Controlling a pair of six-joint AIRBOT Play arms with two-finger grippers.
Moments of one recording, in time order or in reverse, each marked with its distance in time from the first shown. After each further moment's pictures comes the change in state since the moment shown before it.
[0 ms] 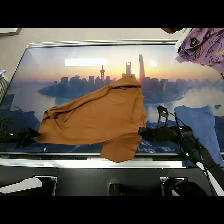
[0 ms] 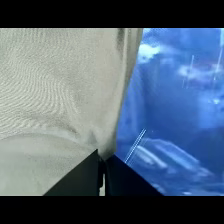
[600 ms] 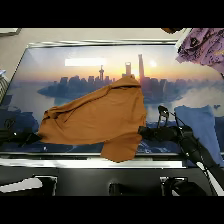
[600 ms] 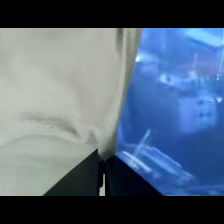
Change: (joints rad) left arm -0.056 -0.028 0.014 -0.001 0.028 0.022; right arm 0.000 0.000 0.012 0.013 0.013 0.027
